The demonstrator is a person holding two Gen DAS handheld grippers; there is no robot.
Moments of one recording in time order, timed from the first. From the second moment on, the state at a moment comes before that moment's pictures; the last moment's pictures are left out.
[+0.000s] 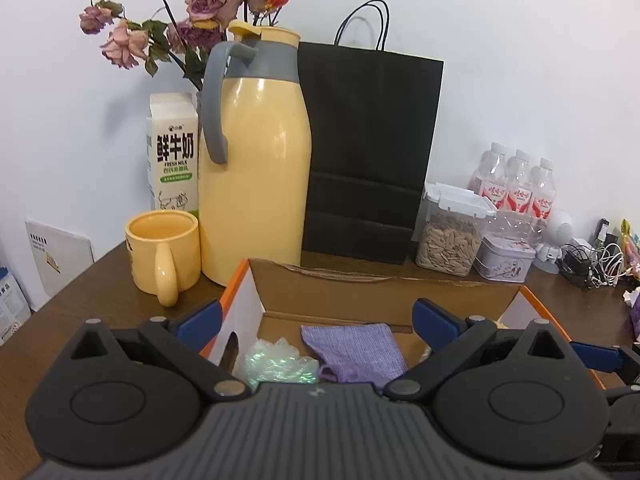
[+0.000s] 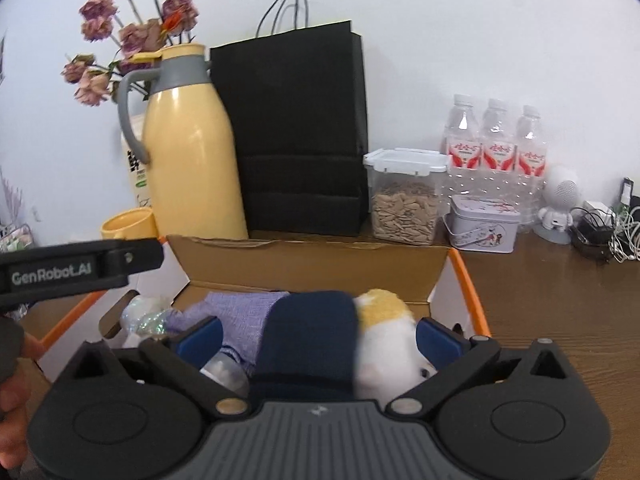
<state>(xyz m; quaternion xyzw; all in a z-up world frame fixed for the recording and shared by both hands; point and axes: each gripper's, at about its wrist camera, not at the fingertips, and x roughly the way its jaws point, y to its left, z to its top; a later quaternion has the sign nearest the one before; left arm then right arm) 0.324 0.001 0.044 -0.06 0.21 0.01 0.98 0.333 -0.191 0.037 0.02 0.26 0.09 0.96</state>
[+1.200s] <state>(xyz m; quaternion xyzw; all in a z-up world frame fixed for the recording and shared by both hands) 0.233 0.000 0.058 0.00 0.21 0.01 0.98 0.226 -0.207 0.062 -0.04 0.21 0.08 0.97</state>
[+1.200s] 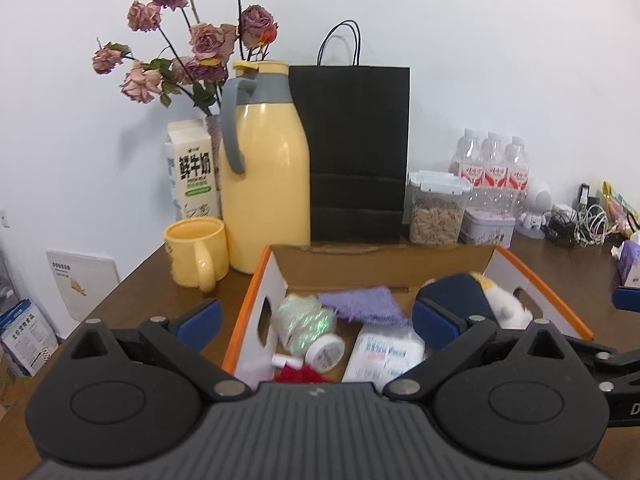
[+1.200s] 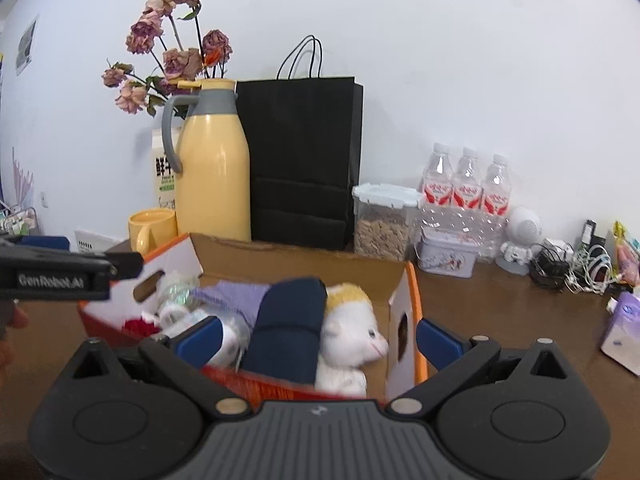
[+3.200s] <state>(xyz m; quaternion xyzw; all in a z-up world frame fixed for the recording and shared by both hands) 0.174 -0.023 -0.029 0.01 0.29 -0.07 0.96 0.181 -0.223 -0.019 -0.02 0.30 0.06 0.95</state>
